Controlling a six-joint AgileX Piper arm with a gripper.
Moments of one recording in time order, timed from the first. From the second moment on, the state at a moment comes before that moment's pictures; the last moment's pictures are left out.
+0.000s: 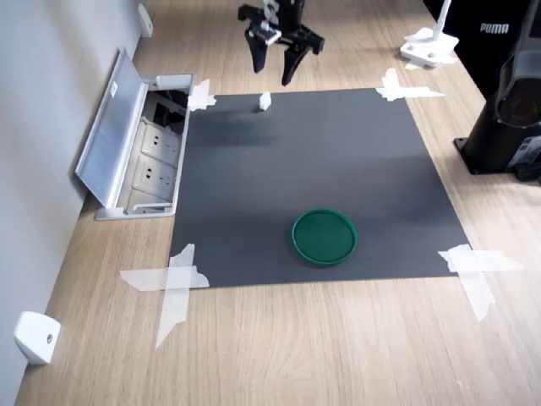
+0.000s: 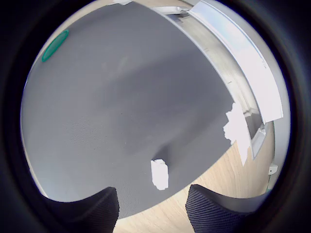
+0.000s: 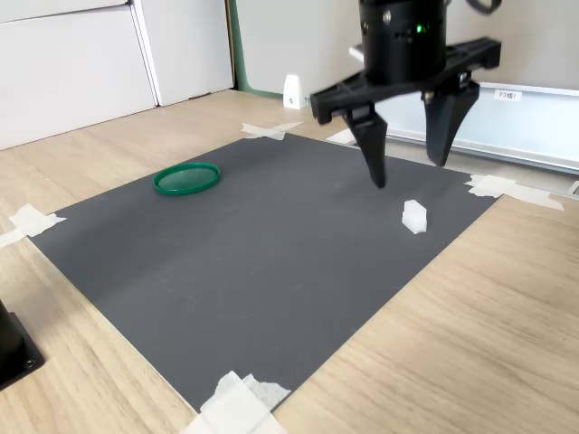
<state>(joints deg) -25.7 100.8 -71.3 2.7 46.9 -84.1</state>
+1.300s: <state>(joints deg) -25.6 107.0 -72.9 4.5 45.0 -78.2</state>
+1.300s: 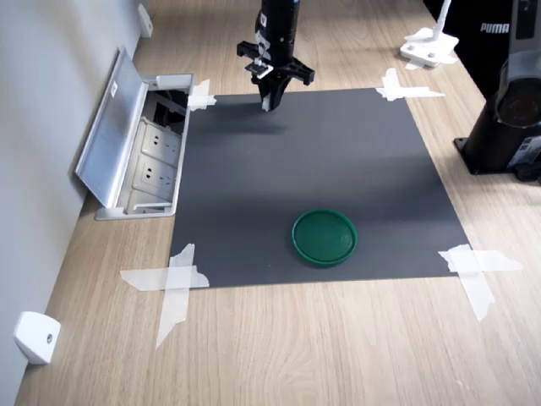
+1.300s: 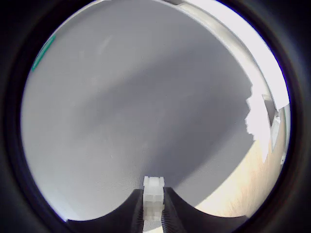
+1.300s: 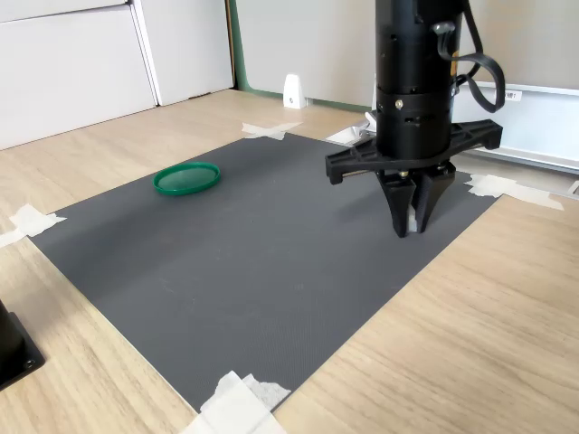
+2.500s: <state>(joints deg) 24.1 85.1 -53.1 2.9 45.9 -46.3</state>
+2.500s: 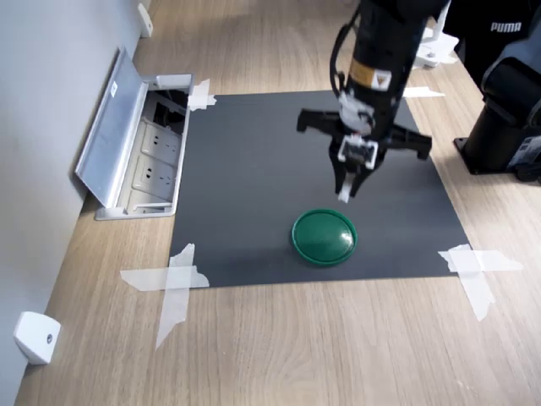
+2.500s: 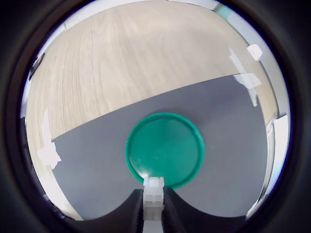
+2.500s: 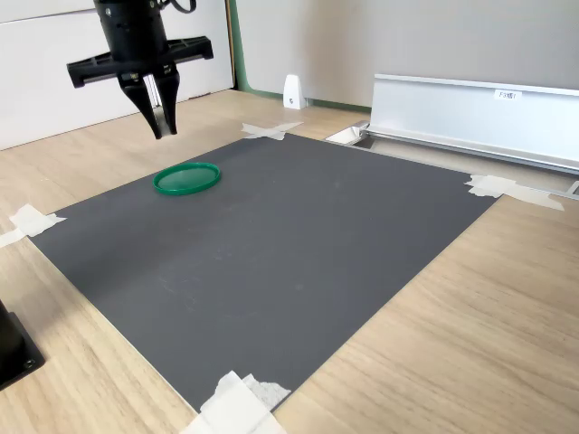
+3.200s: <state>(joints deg) 24.4 95.7 -52.5 -0.3 36.2 -45.1</state>
